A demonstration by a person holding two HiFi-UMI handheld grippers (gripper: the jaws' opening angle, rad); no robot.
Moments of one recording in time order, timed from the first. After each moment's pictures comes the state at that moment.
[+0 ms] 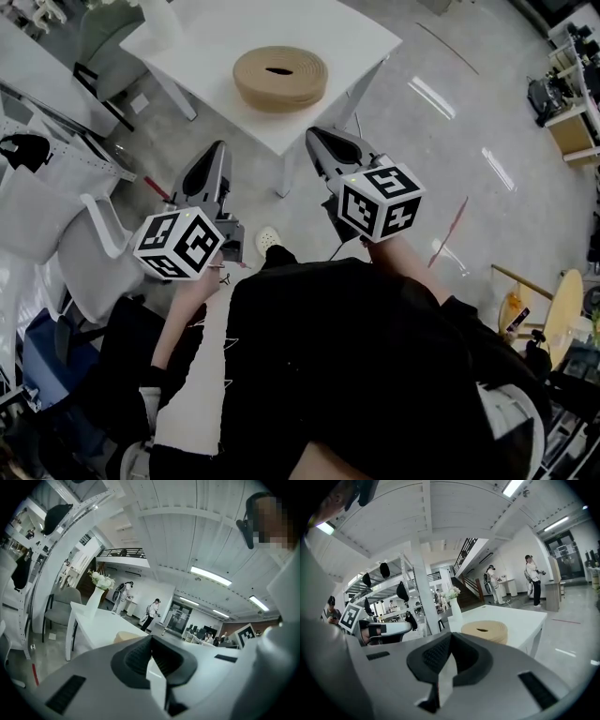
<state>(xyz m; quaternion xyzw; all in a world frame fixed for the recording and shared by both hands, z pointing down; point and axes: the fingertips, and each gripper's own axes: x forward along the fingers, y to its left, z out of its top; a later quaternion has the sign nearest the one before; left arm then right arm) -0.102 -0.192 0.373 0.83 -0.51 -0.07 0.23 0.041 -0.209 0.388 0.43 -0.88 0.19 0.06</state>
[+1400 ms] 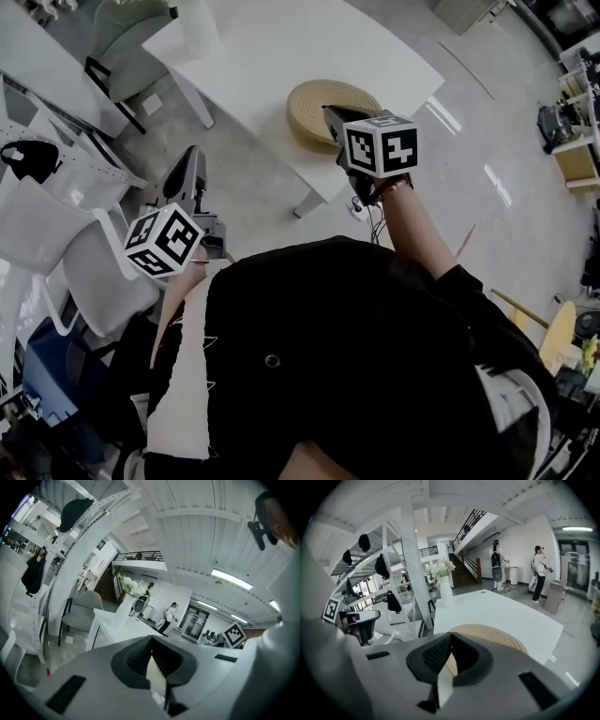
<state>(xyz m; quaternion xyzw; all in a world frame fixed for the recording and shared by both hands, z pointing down) -0.258 -0.298 0.402 0.77 -0.58 -0.08 0.25 -0.027 -0.385 0.436 0.43 -0.85 0.22 0.22</state>
